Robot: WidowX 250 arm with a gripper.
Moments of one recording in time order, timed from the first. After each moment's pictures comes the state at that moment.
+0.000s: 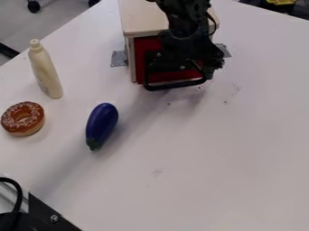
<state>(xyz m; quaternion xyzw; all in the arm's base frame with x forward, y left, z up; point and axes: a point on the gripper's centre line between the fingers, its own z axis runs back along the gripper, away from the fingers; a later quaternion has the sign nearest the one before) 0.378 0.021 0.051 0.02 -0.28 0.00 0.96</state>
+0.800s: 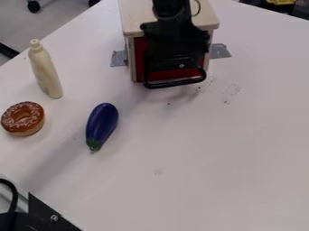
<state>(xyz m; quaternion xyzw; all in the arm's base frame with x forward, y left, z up) 0.362 0.033 0.084 -0.01 -0.22 0.08 0.97</state>
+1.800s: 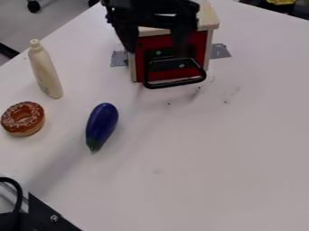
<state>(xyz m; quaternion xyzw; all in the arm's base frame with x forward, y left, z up) 0.269 0.014 0.147 0.01 -0.15 0.15 0.98</state>
